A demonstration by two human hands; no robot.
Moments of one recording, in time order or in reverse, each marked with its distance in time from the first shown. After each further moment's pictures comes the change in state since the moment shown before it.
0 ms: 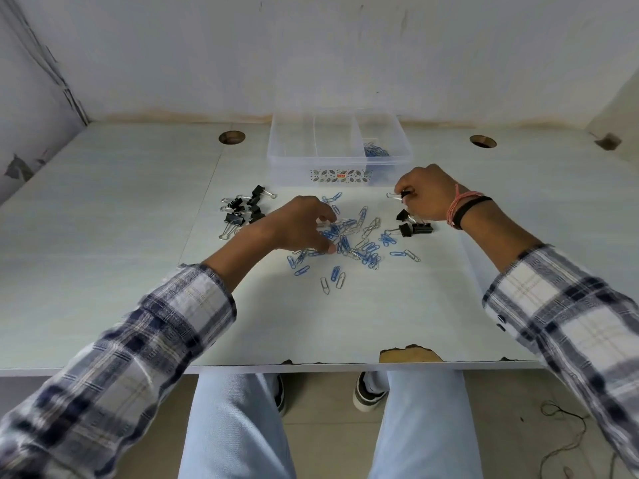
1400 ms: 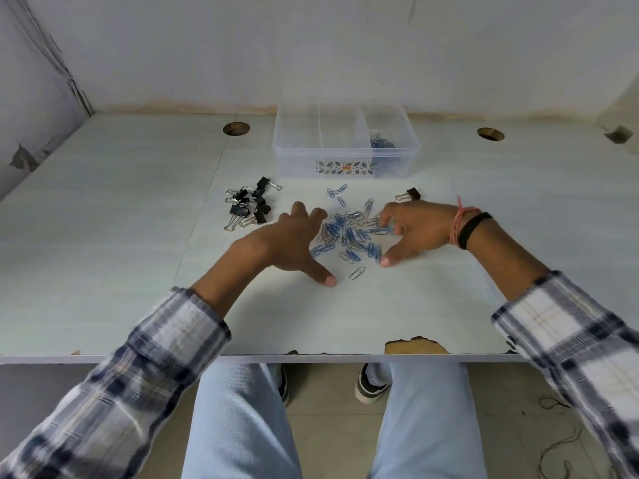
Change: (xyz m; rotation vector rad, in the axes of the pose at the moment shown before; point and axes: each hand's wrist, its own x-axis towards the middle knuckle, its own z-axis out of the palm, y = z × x) left_hand -0.037 -0.004 0.013 0.163 -0.121 -0.116; right_hand -0.055 -0.048 -0.002 0.045 -0.499 -0.014
